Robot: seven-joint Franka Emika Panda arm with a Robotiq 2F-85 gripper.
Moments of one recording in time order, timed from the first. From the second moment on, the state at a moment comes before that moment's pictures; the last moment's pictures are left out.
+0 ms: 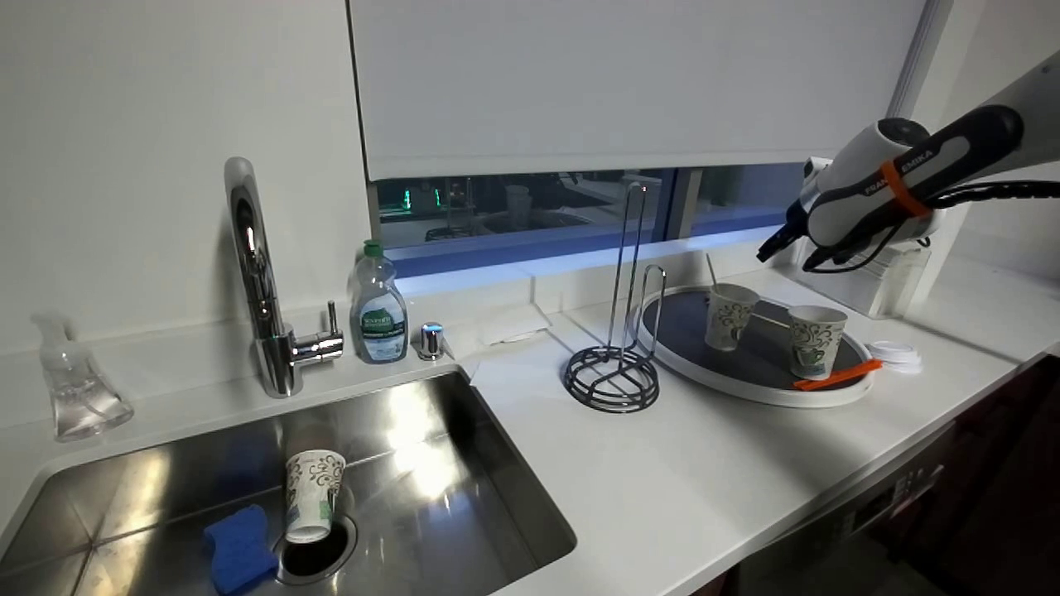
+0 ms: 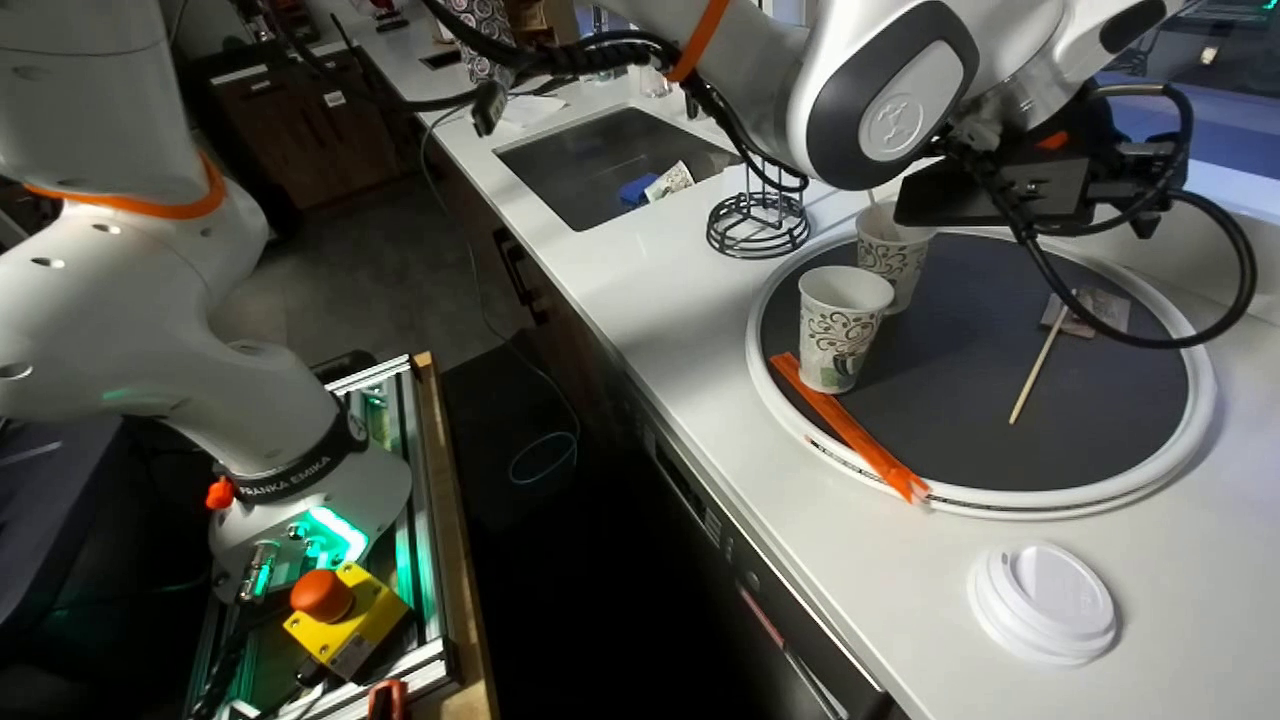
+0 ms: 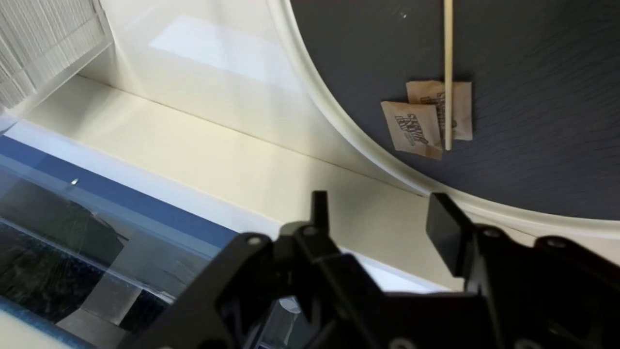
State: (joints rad) arm -0.40 0.49 0.05 -1.82 -0.28 3.06 -0.38
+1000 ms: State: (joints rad) arm -0.29 0.27 -0.16 -2.00 -0.17 2.73 -0.10
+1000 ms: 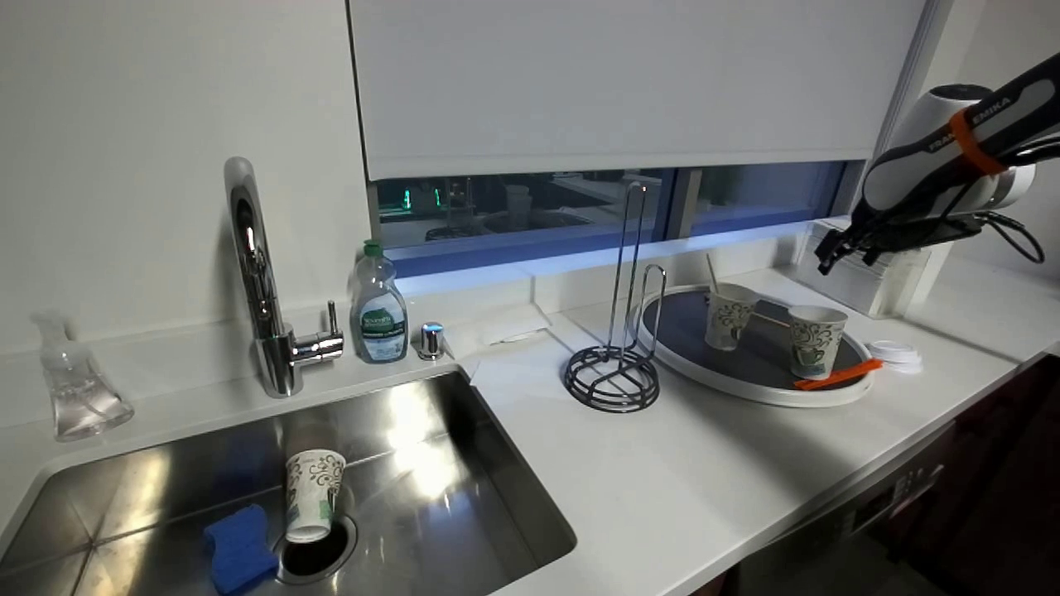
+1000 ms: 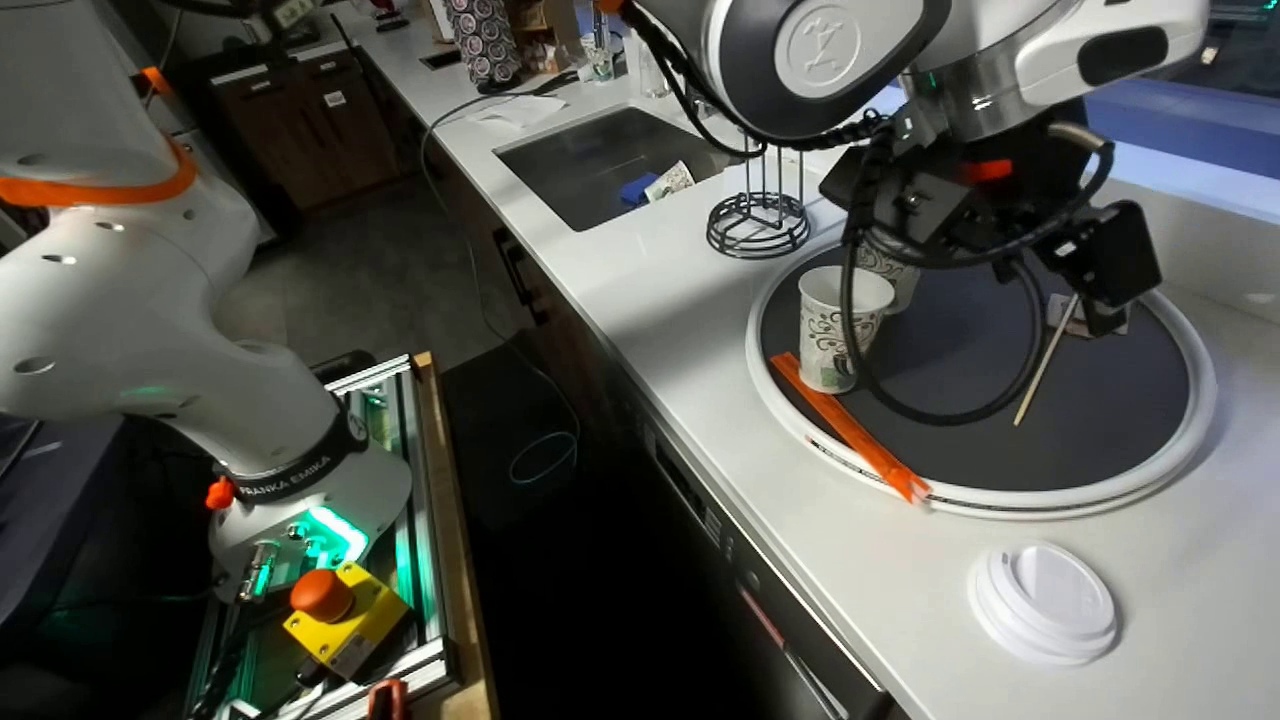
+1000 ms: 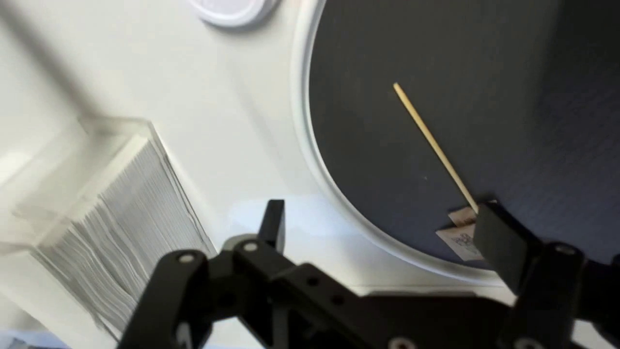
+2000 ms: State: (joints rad) arm -0.29 0.28 -0.26 -2.06 -0.13 2.70 0.00
